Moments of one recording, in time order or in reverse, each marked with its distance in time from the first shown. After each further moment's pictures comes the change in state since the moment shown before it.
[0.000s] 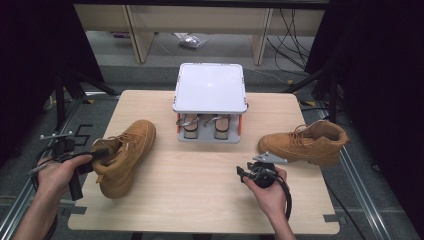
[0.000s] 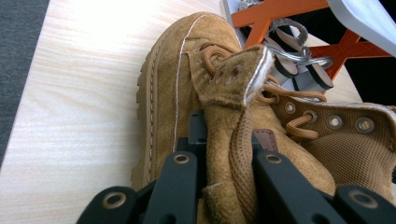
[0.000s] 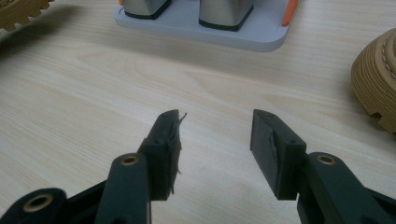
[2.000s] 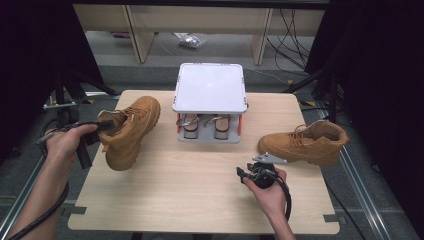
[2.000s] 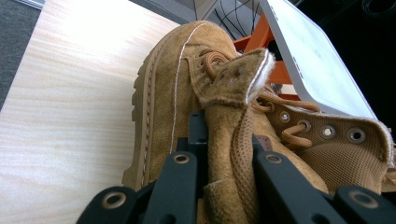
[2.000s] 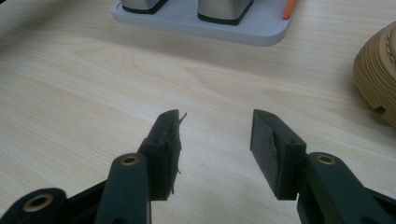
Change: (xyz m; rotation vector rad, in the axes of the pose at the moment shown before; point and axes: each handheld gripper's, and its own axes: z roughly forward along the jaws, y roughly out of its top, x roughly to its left) left arm -0.022 0.065 0.021 -0.074 -0.059 -0.066; right arm -0.001 -0.003 0.002 0.019 -0.006 -0.001
